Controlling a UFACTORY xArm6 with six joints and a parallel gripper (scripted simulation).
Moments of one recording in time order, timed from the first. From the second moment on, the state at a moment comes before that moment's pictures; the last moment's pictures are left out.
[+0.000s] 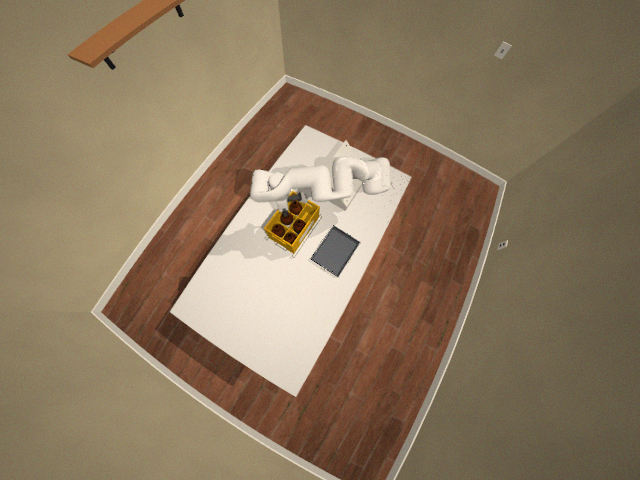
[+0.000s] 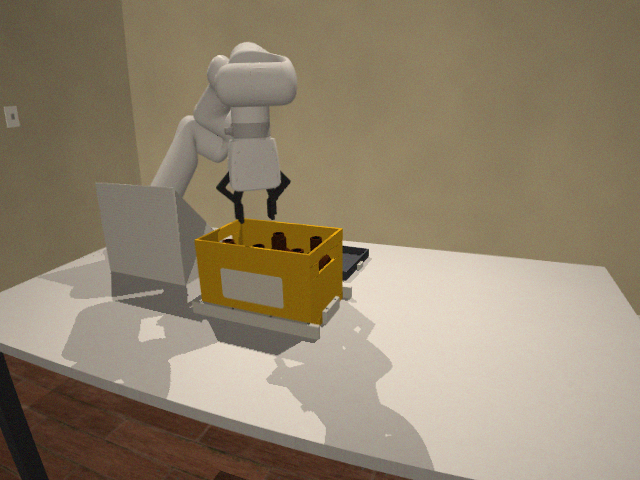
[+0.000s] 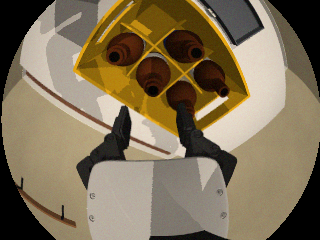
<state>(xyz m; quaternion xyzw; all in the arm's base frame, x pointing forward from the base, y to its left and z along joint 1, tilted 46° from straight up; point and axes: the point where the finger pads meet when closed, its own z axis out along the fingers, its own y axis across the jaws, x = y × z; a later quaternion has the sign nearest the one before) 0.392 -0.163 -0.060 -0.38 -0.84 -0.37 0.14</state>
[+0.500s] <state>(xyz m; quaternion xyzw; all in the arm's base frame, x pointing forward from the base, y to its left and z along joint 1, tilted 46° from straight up) 0.392 -0.151 -0.071 -0.38 -0.84 -0.37 0.14</state>
